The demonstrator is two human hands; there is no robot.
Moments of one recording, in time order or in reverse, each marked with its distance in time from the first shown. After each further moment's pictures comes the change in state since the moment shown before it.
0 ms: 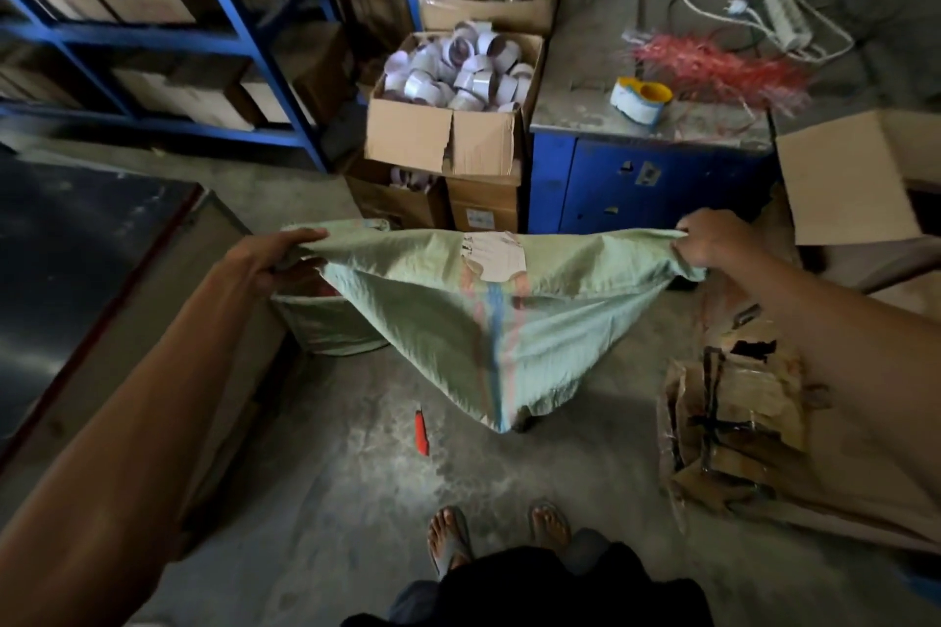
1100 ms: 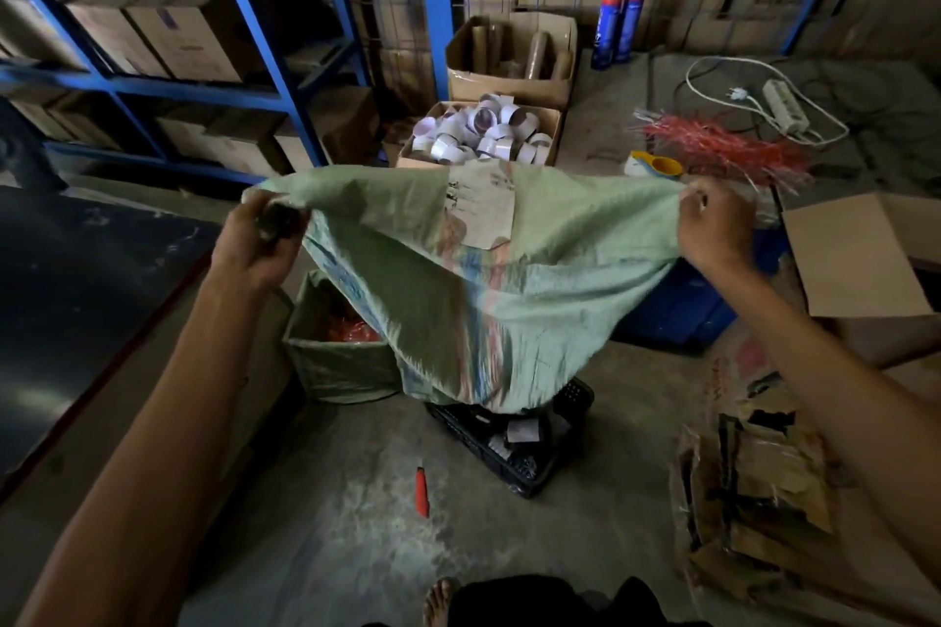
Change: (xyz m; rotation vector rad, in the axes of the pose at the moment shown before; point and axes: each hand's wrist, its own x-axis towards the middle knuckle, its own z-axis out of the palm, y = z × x) left_hand -0.056 0.056 -0.025 -0.910 -0.079 0.296; right_hand -0.019 -0.065 -0.063 0.691 0.728 -0.210
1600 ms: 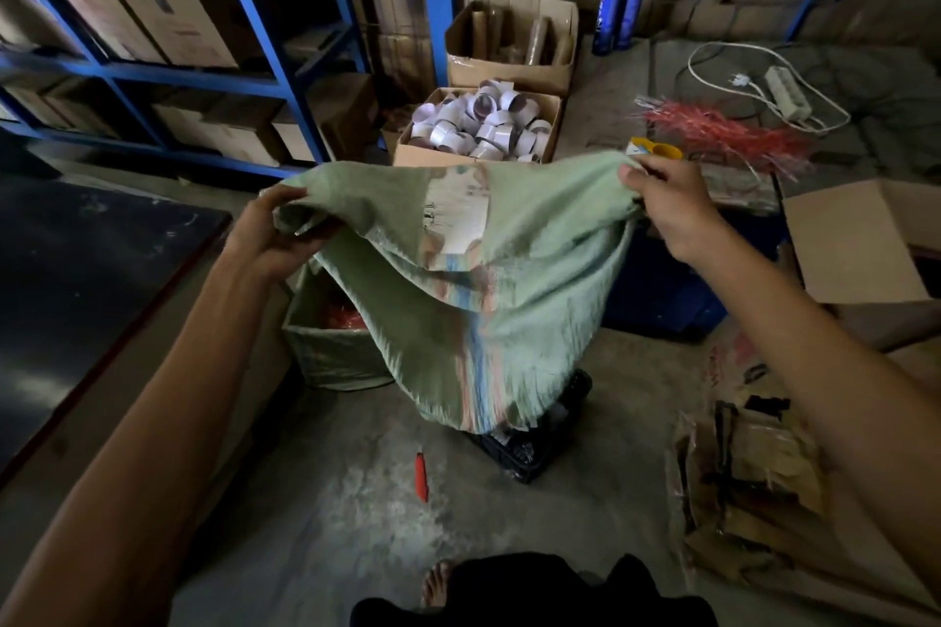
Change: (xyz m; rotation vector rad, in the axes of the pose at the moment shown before) left_hand 0.004 -0.011 -0.005 0.192 -0.030 -0.127; right_hand -0.014 -0.054 0.008 0.587 -0.303 0.221
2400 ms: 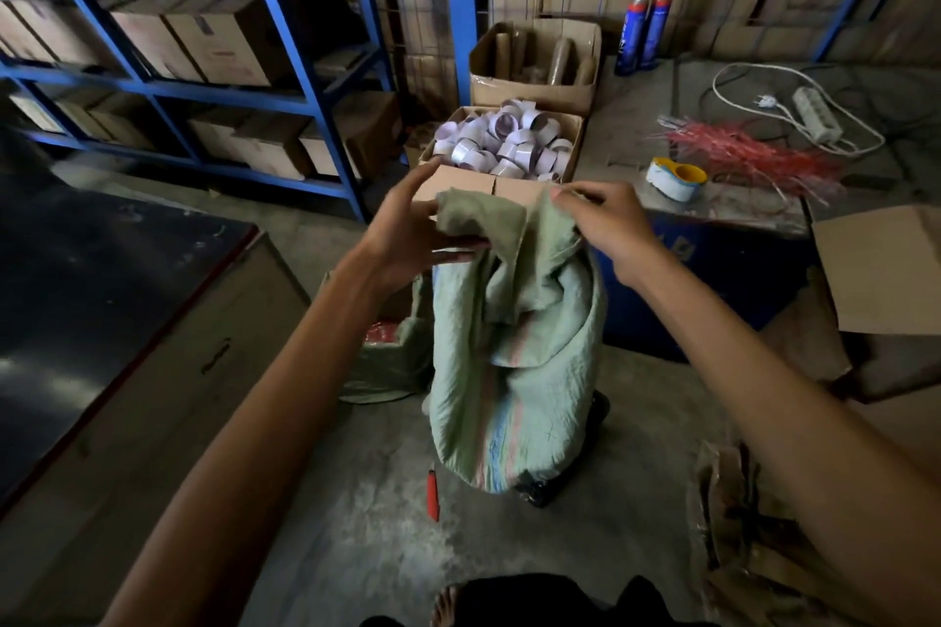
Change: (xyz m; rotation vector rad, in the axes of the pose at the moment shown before) left_hand -0.018 -0.046 0.091 0.500 -0.431 -0.095; right_hand -0.026 -0.037 0.070 -0.056 -0.096 -0.025
